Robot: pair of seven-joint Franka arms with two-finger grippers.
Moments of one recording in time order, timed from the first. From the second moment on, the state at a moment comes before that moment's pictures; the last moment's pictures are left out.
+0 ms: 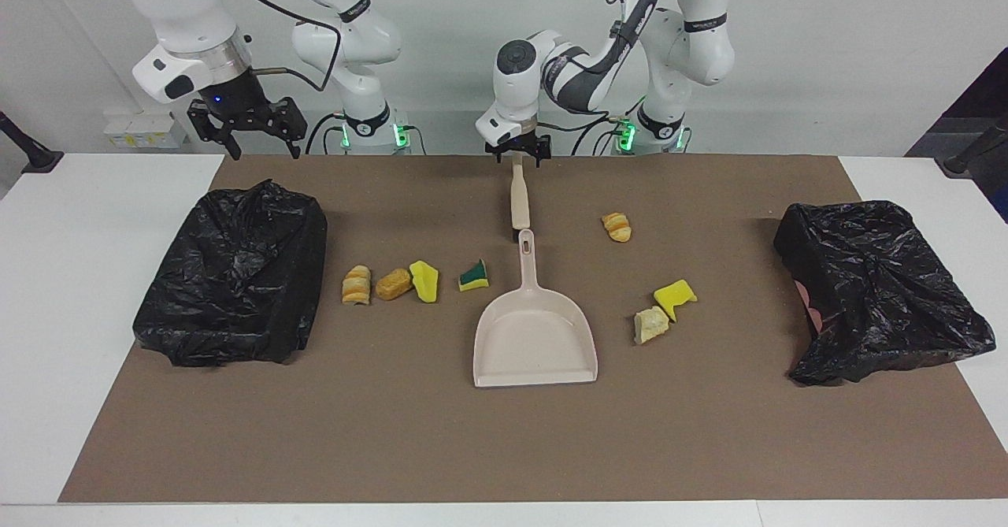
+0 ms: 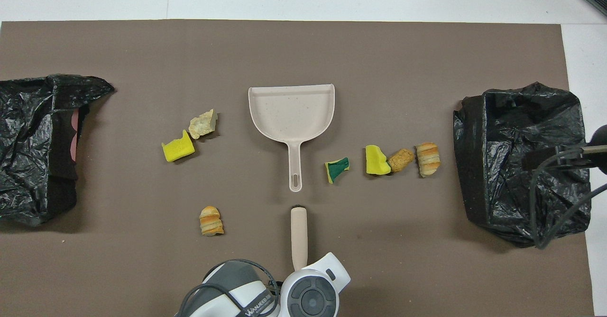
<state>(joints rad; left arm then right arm) -1.02 -0.01 -0.03 -2.30 -0.18 2.14 -0.72 0.03 -0.14 -0.05 -1.75 -0.01 1.57 -0.03</state>
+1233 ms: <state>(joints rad) -0.77 -0.09 0.01 -2.24 -0.07 1.79 -1.19 0.04 -0.14 0.02 -1.77 0.04 1.58 0.03</state>
